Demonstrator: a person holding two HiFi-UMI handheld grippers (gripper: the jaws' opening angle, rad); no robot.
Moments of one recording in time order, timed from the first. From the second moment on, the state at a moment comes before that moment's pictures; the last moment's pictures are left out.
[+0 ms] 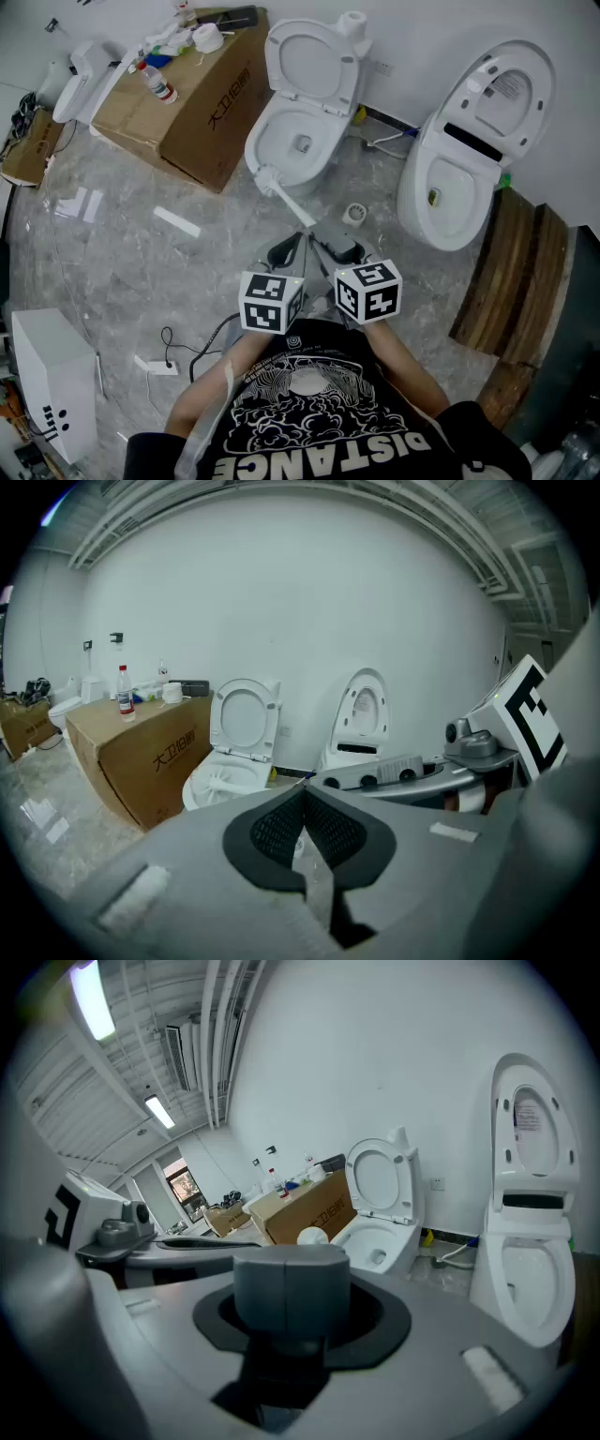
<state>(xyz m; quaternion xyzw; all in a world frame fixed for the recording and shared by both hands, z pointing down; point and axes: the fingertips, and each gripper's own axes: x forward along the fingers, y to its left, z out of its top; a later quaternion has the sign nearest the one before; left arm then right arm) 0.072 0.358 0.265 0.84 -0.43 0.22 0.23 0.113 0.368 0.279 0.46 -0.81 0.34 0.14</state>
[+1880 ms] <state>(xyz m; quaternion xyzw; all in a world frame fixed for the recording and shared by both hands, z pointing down) -0.030 0.103 0.331 0.86 -0.31 0.24 0.32 0.028 0.154 0.365 0.53 -0.69 0.44 0.21</state>
